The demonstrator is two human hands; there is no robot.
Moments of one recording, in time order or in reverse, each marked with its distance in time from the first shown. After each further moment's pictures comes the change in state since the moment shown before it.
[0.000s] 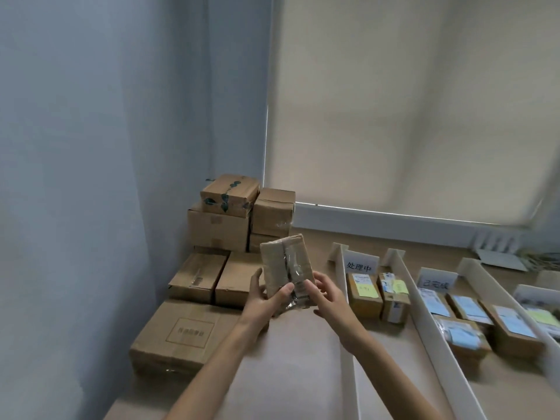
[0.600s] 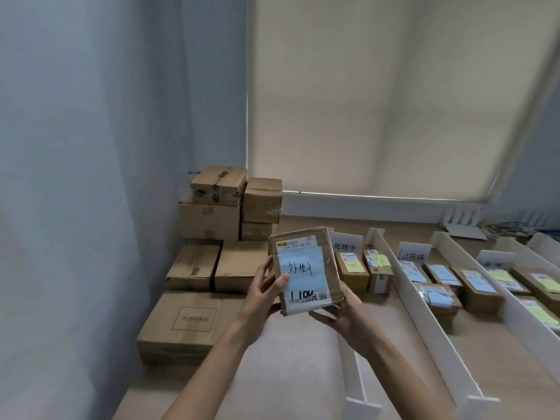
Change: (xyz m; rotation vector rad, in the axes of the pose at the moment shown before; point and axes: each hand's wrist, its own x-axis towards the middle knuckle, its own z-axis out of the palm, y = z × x) left_hand -0.046 0.000 -0.033 -0.245 -0.285 -0.043; right_hand -0.065 0.019 0.014 0.464 0.097 0.192
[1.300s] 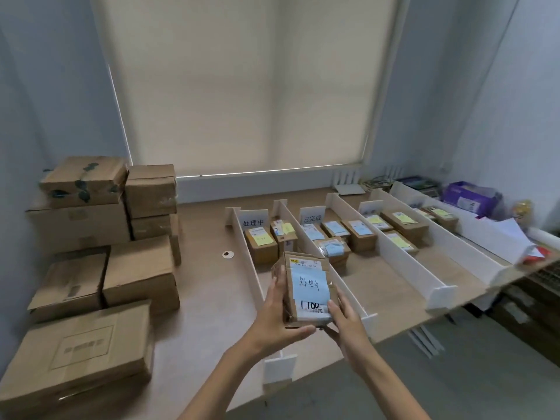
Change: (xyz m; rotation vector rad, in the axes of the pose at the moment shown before) left_hand -0.009 -0.100 0.144 0.649 -0.527 0.215; right_hand -0.118 0.041 -0.121 -0.162 0.557 -0.077
